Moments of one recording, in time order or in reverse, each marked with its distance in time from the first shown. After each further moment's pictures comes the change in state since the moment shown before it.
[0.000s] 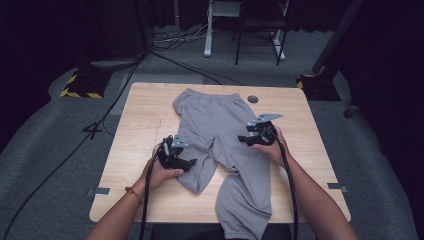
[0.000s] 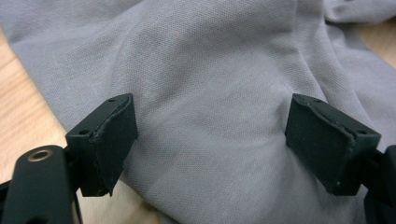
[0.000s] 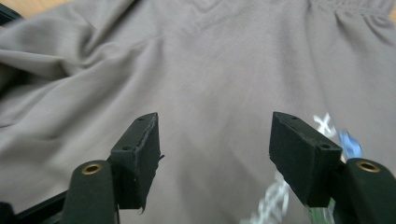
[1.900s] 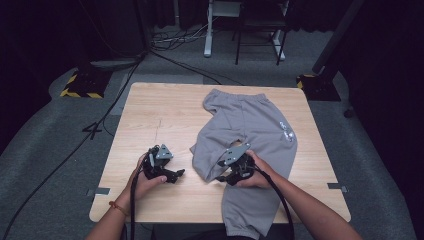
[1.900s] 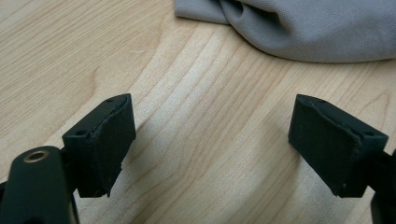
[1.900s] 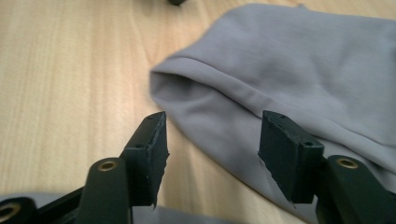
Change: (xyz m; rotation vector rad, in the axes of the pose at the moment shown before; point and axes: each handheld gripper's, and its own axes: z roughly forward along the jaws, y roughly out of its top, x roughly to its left) left arm -0.004 -0.043 -0.041 0.014 -0.005 0.016; right arm 0.140 -0.007 -0.005 0.138 0.339 -0.422
